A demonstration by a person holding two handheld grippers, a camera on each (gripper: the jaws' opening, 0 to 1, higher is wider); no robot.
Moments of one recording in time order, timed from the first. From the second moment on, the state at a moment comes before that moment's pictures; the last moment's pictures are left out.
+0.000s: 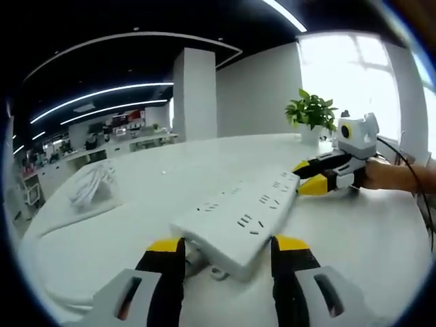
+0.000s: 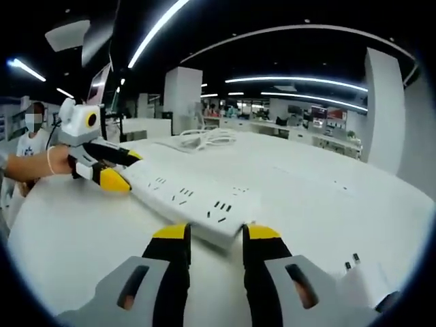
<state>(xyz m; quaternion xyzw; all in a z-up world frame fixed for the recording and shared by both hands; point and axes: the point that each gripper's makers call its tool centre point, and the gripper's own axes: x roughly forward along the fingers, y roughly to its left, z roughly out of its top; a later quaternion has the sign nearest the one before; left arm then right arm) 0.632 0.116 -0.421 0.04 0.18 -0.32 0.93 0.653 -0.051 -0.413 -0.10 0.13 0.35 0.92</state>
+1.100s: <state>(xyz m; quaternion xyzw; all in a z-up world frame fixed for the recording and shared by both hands) 0.642 0.116 -0.420 0.06 0.18 -0.35 0.92 0.650 -0.056 -0.414 -0.08 0.14 0.31 0.94</state>
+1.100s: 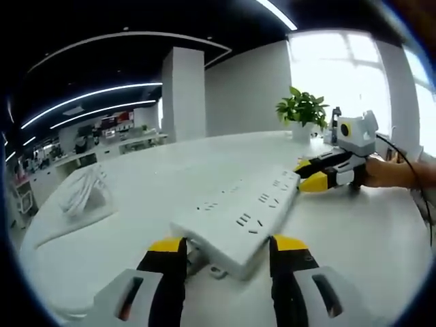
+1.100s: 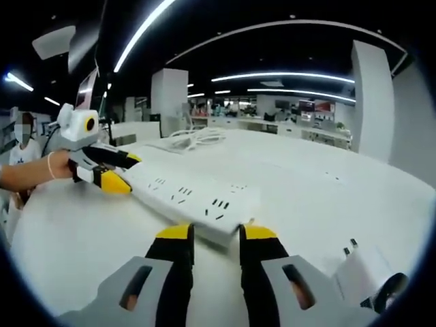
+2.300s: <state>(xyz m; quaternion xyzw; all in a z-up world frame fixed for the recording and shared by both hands) 0.652 0.111 -0.421 0.07 0.20 -0.38 0.90 0.650 -0.064 -0.415 -0.08 0.16 0.28 0.94</state>
